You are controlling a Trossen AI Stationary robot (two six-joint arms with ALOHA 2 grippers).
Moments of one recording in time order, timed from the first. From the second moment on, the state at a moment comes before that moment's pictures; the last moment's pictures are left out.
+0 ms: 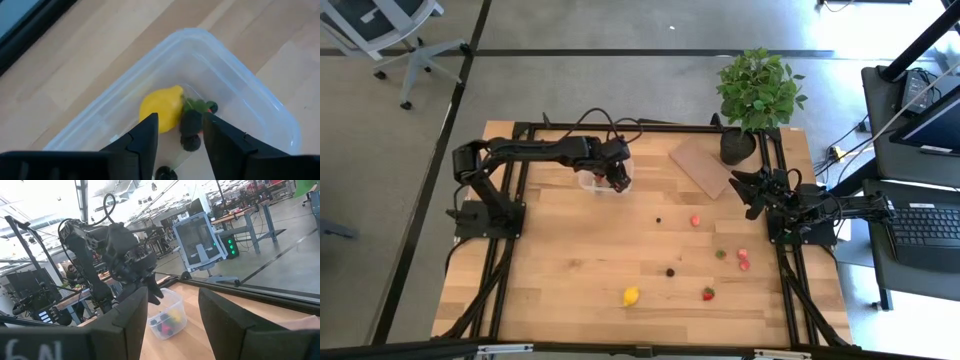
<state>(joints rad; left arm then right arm) 0.34 1.66 1.18 -0.66 -0.22 -0.41 0.09 0.00 0.03 0.17 0.56 0.33</state>
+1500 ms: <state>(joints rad) -0.24 1.66 1.25 -0.64 -0.13 -0.34 0.09 0.00 0.03 0.18 0.56 0.33</state>
